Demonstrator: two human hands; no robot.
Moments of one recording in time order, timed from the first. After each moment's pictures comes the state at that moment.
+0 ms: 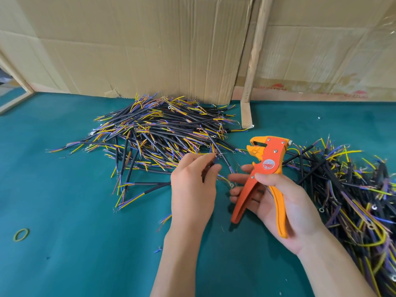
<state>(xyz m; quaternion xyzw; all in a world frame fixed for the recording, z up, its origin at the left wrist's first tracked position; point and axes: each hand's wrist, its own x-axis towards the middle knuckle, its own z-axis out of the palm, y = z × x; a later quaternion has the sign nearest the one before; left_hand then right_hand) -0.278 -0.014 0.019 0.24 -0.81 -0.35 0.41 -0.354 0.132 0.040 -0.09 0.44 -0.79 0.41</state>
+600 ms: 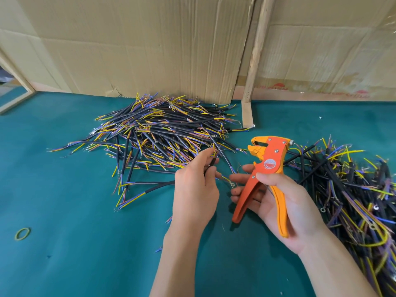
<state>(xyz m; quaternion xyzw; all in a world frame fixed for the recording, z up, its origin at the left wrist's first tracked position) -0.276 -0.012 0.024 0.24 -0.81 -0.41 0.34 -0.355 0.132 0.040 -0.09 0.45 -0.79 0.41</state>
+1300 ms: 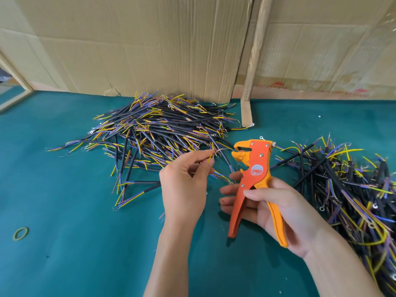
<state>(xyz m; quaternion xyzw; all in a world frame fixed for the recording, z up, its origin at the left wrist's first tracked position) -0.271 -0.018 0.032 0.27 -0.73 -0.49 0.39 -0.355 0.138 0.036 -0.13 0.47 -0.73 0.48</state>
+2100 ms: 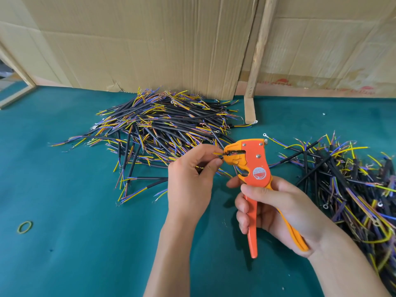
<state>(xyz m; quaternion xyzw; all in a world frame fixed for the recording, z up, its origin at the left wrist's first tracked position) -0.270 -0.022 0.030 0.21 -0.77 -0.49 0.36 -0.349 0.139 0.045 -0.18 0.49 -0.68 0.51</state>
